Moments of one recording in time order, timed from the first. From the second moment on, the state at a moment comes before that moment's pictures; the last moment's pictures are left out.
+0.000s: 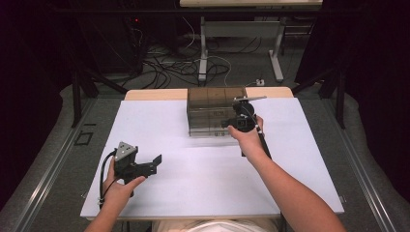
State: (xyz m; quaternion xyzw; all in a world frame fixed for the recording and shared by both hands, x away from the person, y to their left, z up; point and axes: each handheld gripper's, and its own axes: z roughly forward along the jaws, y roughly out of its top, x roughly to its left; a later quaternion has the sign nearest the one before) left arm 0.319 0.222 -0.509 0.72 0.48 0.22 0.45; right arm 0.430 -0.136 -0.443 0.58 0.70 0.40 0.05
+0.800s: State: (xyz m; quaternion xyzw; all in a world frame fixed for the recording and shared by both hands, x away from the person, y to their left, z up) left arm 0.320 0.222 -0.510 0.72 0.48 0.21 0.45; right arm 0.462 -0.135 -0.455 0.62 0.68 0.40 0.06
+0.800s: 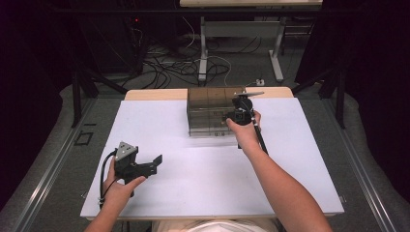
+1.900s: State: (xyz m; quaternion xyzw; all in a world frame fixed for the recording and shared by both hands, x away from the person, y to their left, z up) left arm 0.320 0.221 -0.510 0.72 0.48 0.21 0.45; right arm 0.479 -0.128 -0.478 0.63 0.67 0.38 0.04
